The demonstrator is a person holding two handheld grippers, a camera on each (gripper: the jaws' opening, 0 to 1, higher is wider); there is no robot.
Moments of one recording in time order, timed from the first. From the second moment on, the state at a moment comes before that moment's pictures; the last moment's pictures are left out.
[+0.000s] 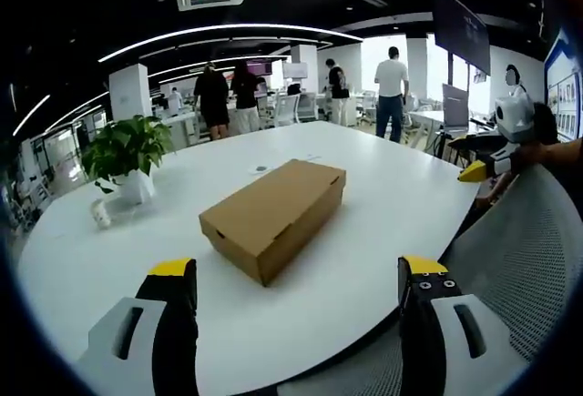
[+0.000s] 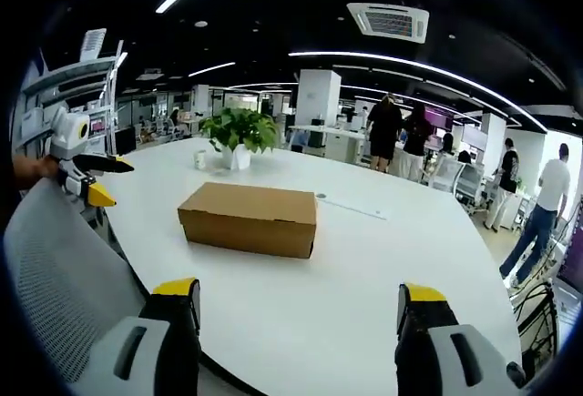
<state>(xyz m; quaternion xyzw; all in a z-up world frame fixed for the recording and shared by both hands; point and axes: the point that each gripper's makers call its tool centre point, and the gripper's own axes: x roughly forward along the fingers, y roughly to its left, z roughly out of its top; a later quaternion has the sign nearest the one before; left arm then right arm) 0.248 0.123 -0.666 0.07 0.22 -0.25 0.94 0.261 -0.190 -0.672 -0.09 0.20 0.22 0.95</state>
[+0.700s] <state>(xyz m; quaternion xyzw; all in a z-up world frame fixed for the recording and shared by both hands) 0.248 0.123 -0.666 0.06 0.21 -0.25 0.94 0.260 -0.190 -0.671 -0.09 0.20 0.22 0.95</state>
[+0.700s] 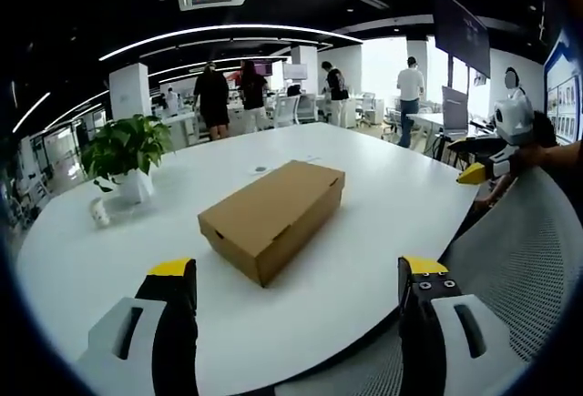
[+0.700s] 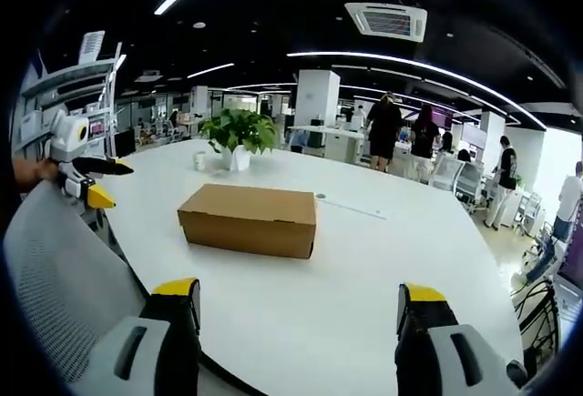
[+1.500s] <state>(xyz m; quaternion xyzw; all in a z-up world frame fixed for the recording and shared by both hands) 0.249 0.122 -0.663 0.05 0.21 -0.25 0.94 0.261 -0.190 -0.670 -0.08 0.20 0.21 0.95</state>
